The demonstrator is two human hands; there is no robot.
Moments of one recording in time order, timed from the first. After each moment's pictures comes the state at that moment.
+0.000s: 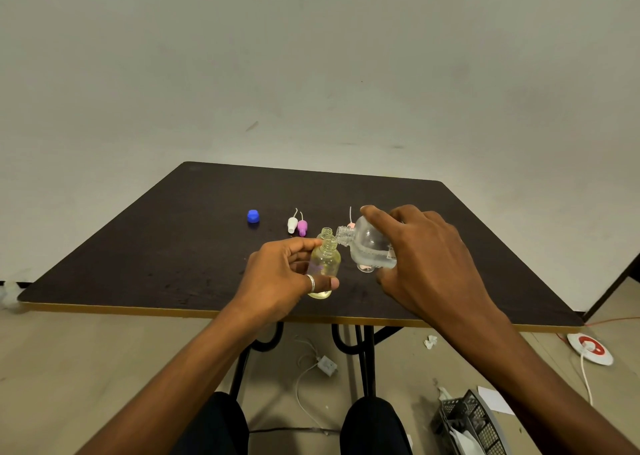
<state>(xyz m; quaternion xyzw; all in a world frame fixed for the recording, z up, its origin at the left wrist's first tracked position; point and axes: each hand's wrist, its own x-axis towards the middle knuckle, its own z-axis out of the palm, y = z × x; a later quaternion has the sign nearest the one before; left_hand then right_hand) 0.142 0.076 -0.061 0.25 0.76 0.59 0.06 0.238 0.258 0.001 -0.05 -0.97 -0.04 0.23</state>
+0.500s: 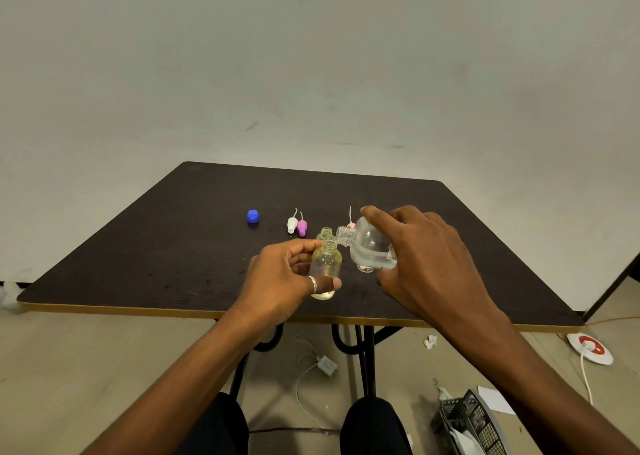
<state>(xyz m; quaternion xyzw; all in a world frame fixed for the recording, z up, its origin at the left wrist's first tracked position) 0.142 0.079 -0.067 0.24 0.75 0.61 0.07 0.239 0.257 0.002 -0.05 -0.97 -0.03 0.23</state>
